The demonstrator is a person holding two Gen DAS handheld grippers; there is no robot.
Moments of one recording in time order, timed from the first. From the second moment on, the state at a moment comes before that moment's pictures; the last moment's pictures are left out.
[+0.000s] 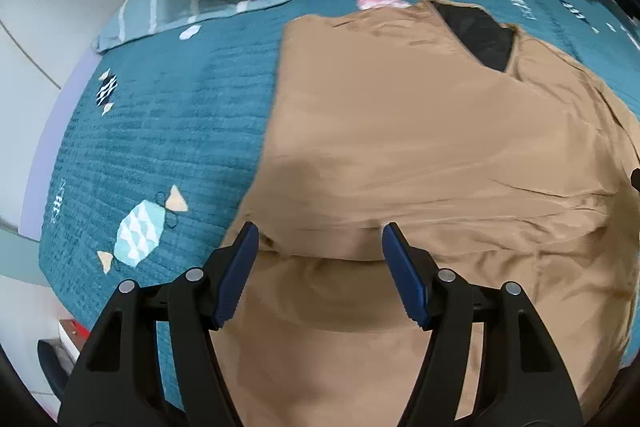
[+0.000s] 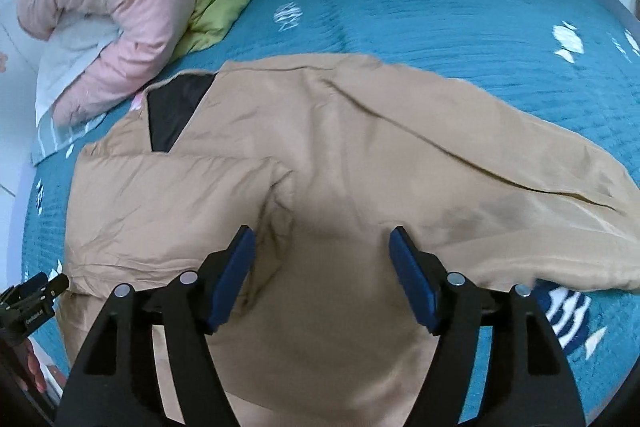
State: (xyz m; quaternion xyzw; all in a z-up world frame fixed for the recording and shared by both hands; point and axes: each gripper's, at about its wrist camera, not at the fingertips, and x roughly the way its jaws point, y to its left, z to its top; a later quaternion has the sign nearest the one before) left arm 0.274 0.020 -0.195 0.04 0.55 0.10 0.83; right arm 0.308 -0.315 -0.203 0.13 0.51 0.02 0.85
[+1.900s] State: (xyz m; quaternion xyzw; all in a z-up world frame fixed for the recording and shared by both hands) left arm 0.358 -0.300 -0.246 0.07 0.56 -0.10 0.82; right arm 0.215 -0.590 -0.232 0.54 0.35 -0.20 0.74
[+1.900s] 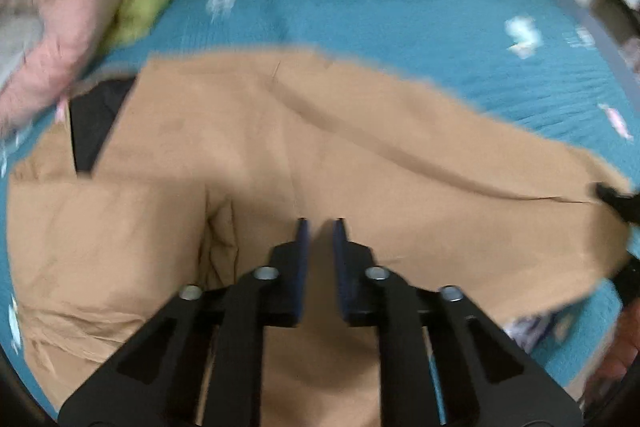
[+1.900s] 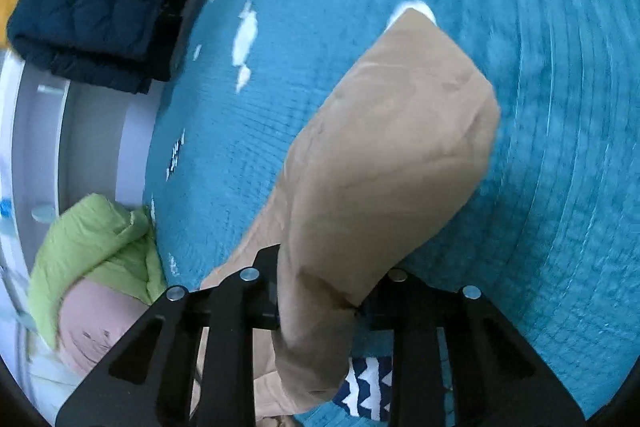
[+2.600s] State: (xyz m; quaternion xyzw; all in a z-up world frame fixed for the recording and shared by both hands) left arm 0.366 -0.292 -0.273 0.09 0.53 -0.10 0.83; right arm 0.222 -0.487 -0.136 0.34 0.30 -0.19 0.87
